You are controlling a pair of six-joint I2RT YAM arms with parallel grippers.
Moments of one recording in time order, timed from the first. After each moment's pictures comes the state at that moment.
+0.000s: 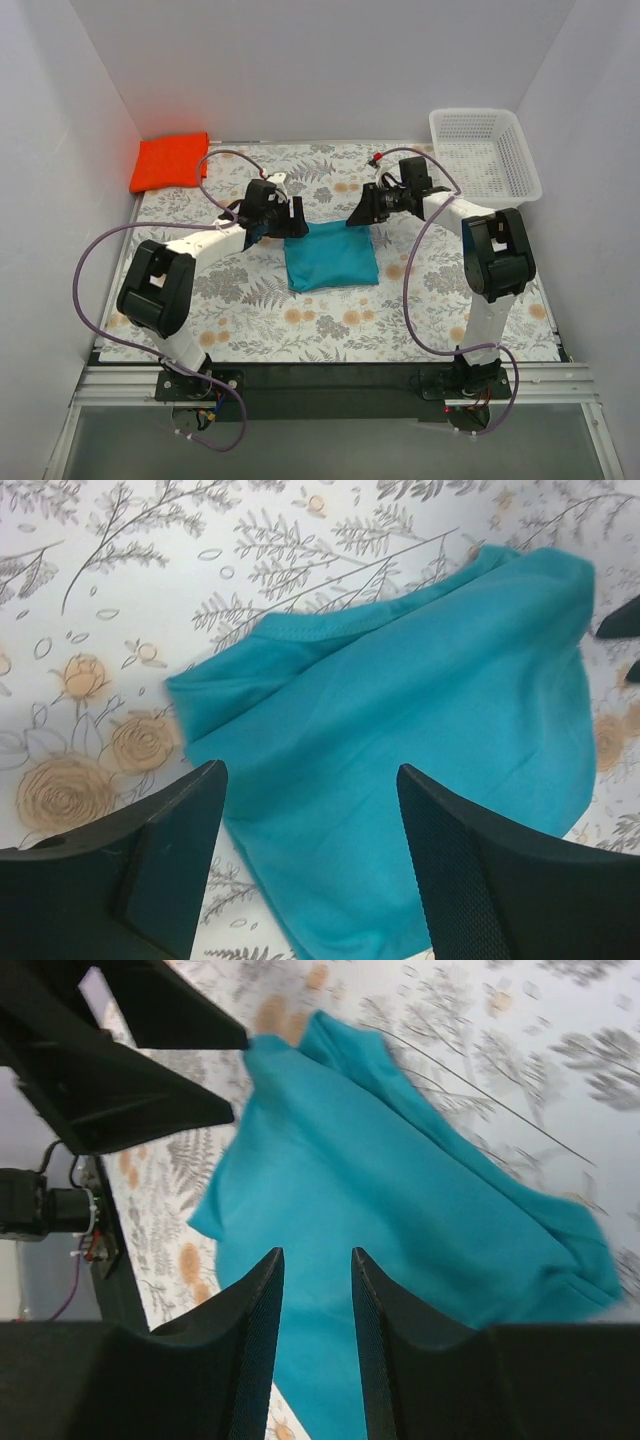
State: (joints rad) left arm -0.43 1.68 1.01 -0.06 0.15 -0.35; right arm 0.27 1.92 1.27 -0.14 -0.93 0.14
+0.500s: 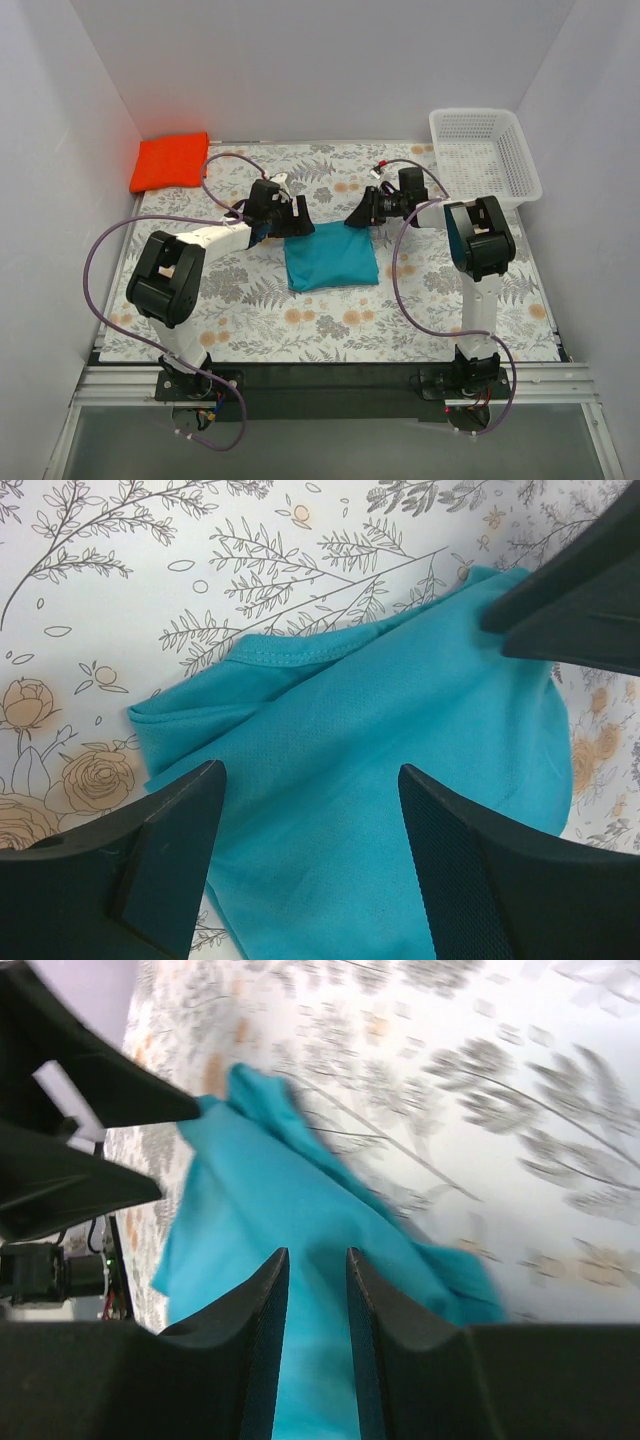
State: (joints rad) left arm -0.43 1.77 1.05 0.01 0.20 -0.43; right arm 0.28 2.11 1.26 0.22 -0.96 0.42
